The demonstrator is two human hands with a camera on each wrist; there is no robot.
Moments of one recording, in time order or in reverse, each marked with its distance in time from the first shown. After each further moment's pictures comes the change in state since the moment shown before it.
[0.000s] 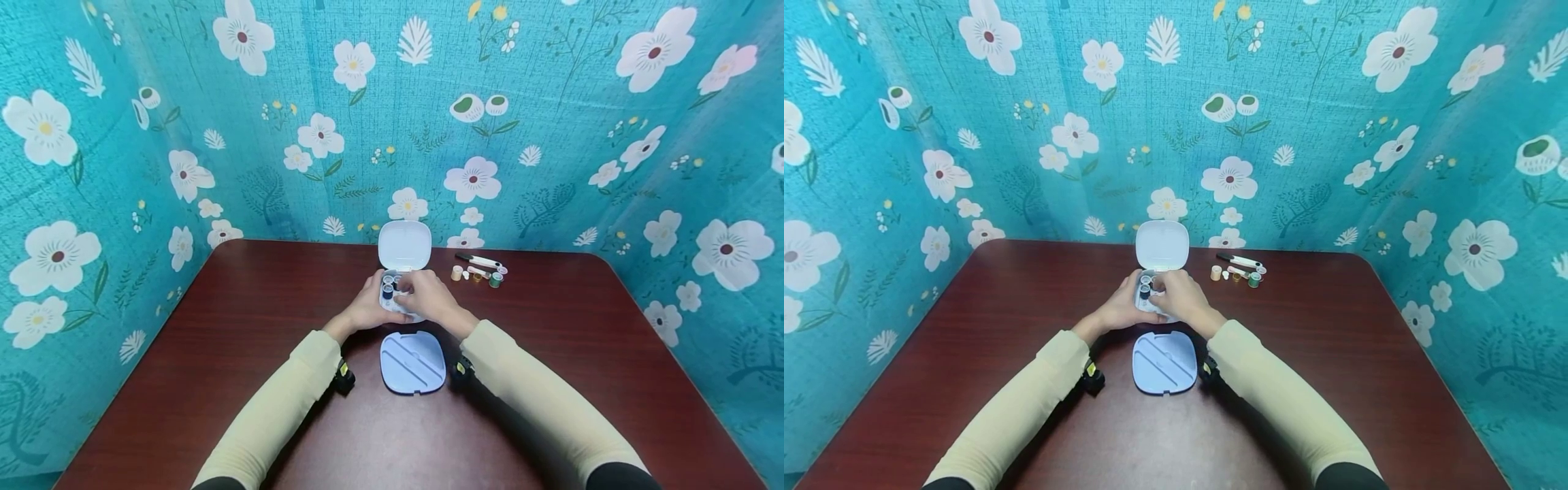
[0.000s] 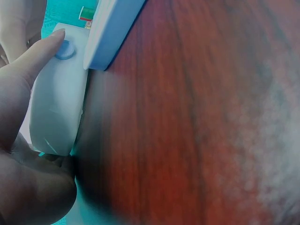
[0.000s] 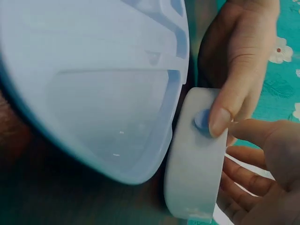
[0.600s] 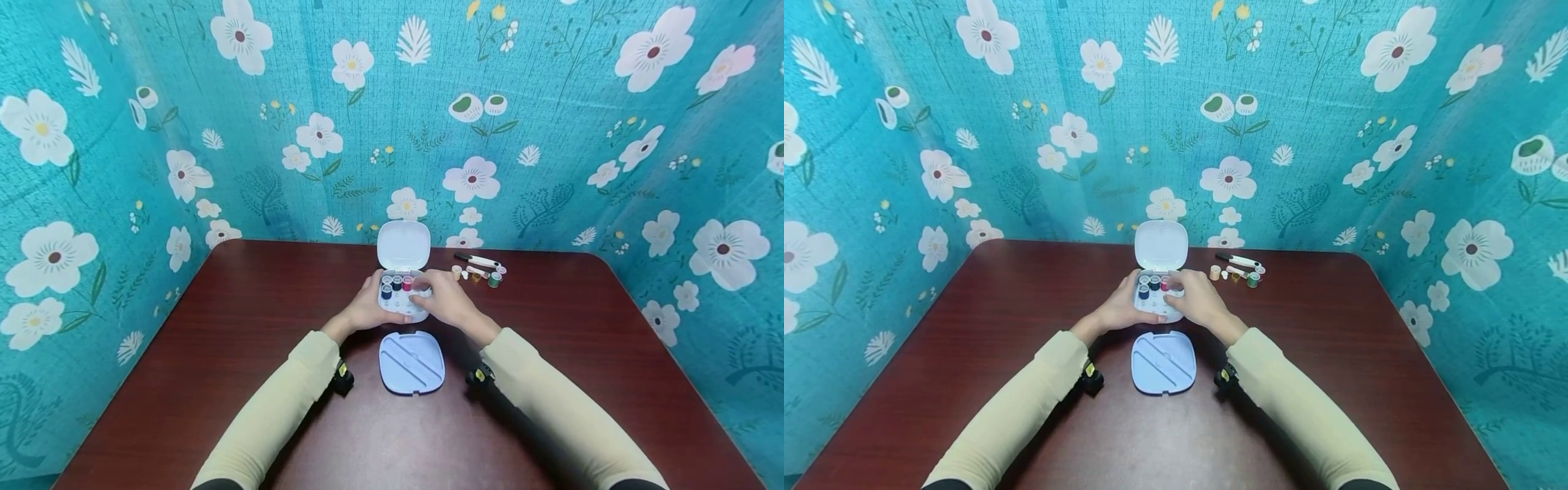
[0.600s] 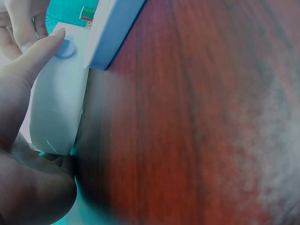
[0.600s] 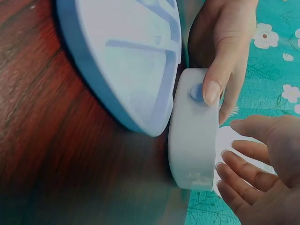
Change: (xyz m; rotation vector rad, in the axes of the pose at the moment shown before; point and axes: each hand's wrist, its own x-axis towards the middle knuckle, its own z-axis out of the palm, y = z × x) left_hand 0.001 -0.001 0.002 0.023 0.032 0.018; right_hand -0.021 0.019 -0.020 0.037 0.040 -0.015
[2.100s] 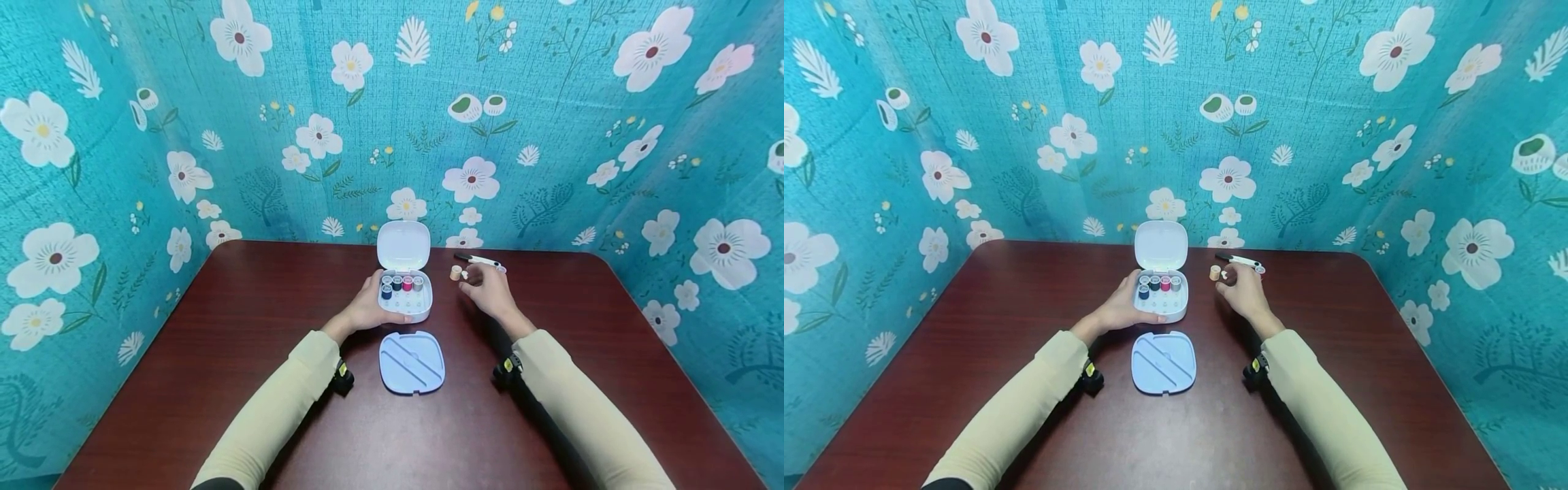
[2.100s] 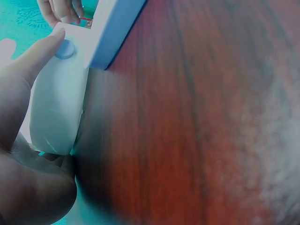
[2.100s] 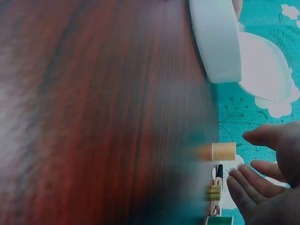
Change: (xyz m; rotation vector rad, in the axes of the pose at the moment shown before) left_hand -0.001 0.002 -0.001 0.029 -0.019 -0.066; right_hand -0.022 0.085 -0.030 0.112 0.209 0.254
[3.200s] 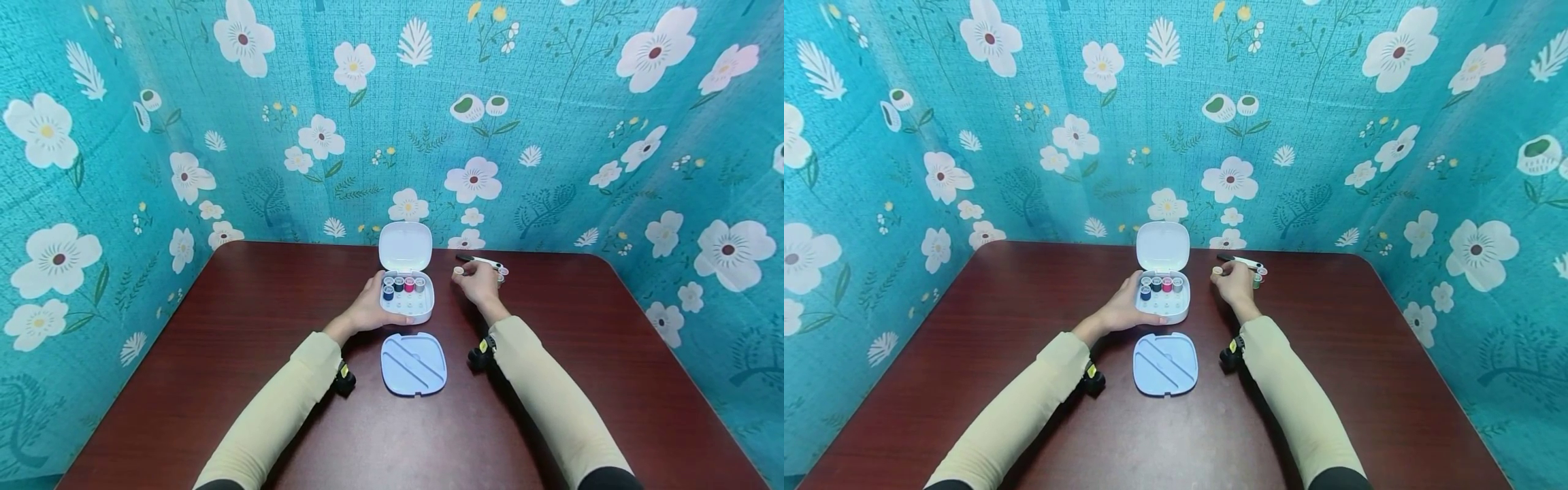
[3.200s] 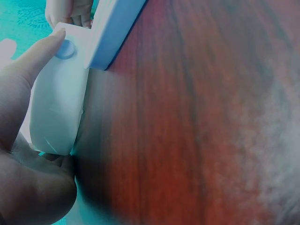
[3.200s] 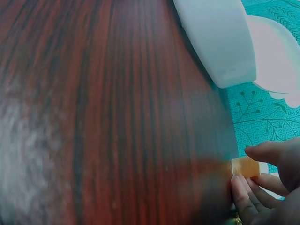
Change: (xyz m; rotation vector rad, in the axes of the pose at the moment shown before) left_hand 0.001 -0.004 0.002 0.002 0.007 0.012; right_hand 0.028 -0.001 0.034 0.050 0.125 0.290
